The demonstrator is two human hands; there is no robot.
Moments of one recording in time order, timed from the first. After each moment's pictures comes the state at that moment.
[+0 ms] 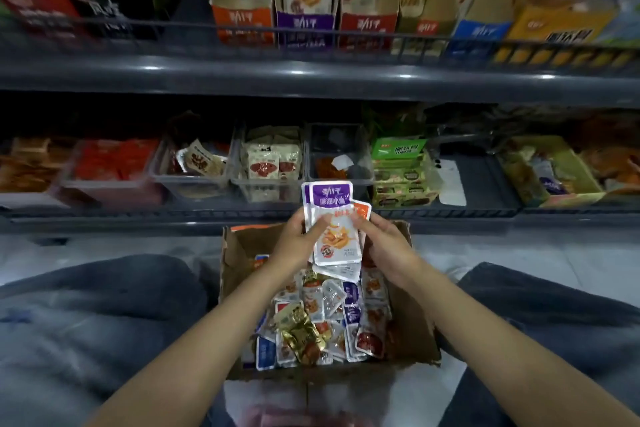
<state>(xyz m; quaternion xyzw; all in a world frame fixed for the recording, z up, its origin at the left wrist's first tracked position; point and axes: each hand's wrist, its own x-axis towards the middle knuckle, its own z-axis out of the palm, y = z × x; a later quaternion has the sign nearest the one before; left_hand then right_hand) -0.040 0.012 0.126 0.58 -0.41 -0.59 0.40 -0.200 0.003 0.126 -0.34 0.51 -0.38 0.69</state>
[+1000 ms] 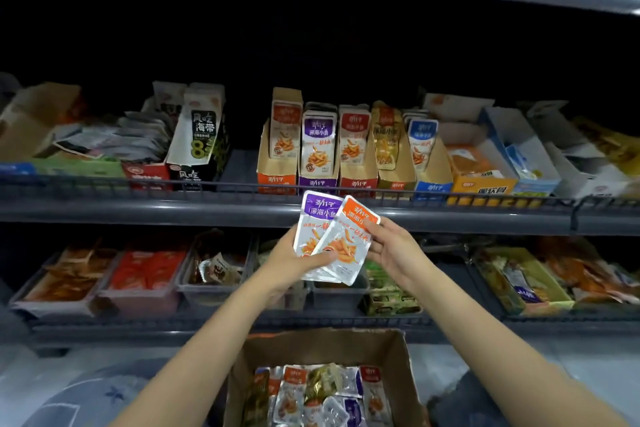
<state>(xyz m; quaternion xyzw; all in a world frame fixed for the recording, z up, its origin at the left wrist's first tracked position) 0.005 -0.025 0.304 0.46 -0.50 -0.58 0.44 -0.179 -0.053 0.318 -0.40 0.49 -0.46 0.62</state>
